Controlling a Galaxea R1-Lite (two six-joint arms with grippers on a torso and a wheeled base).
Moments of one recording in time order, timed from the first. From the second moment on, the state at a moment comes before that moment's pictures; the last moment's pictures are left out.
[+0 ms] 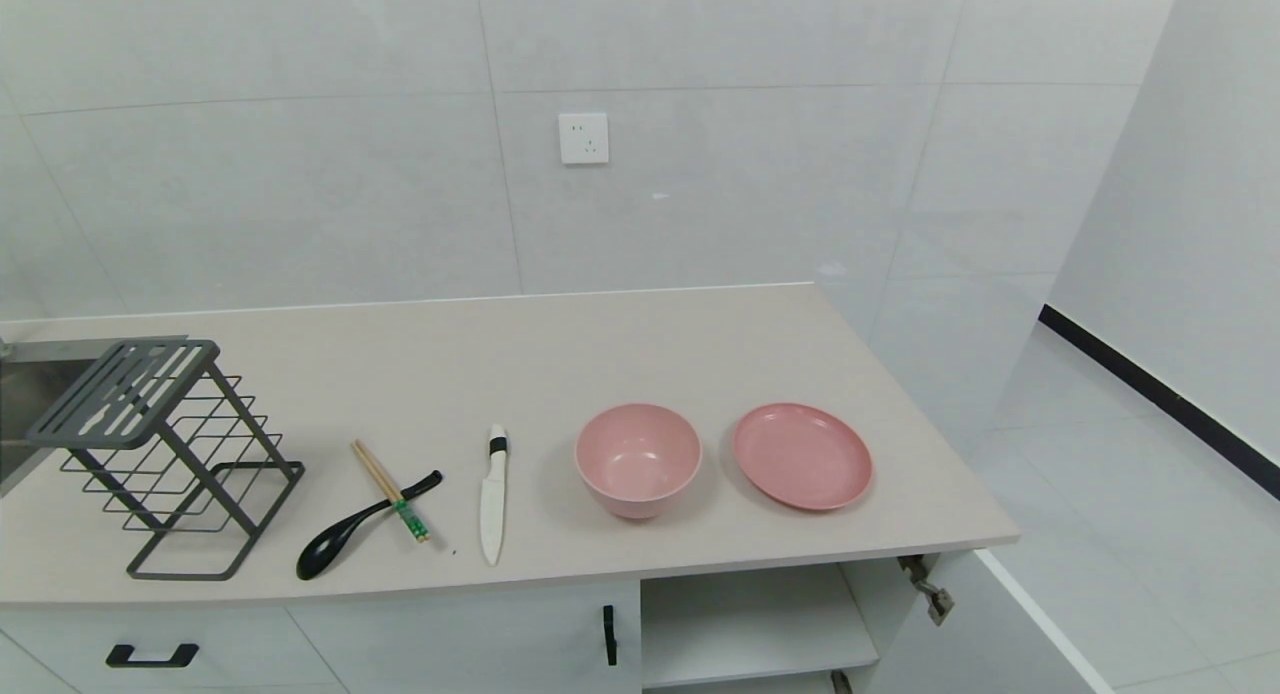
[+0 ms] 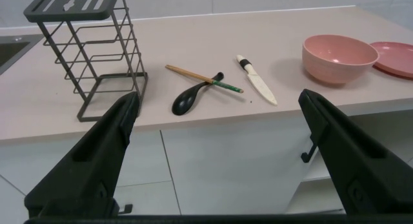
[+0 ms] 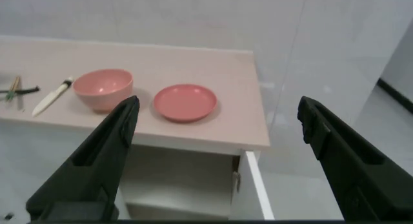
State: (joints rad) left arm 0.00 0.00 0.00 0.00 -0.05 0.03; right arm 0.01 0.20 -0.10 -0.12 0.23 -0.02
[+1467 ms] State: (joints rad) left arm 0.00 0.00 0.00 0.00 -0.04 0.03; right arm 0.13 1.42 -0.38 -0.64 0.36 -0.08
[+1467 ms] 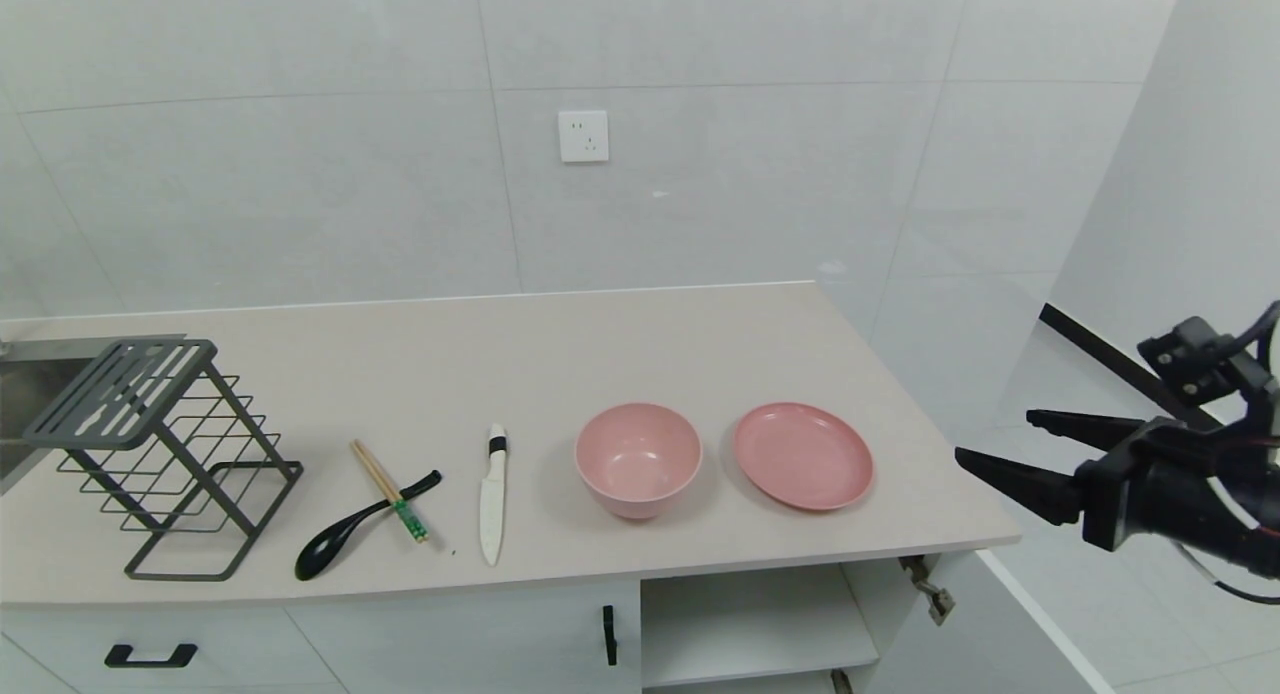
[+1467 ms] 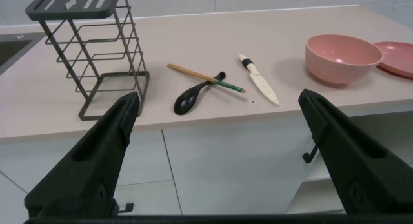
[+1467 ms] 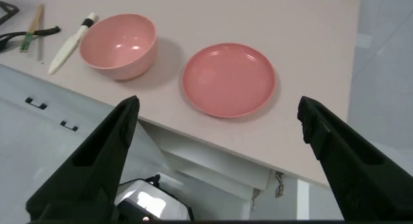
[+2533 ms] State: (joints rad) left arm 0.00 0.00 0.00 0.00 -0.04 0.03; right arm 0.21 1.88 -0.51 -0.83 0.21 -0.07
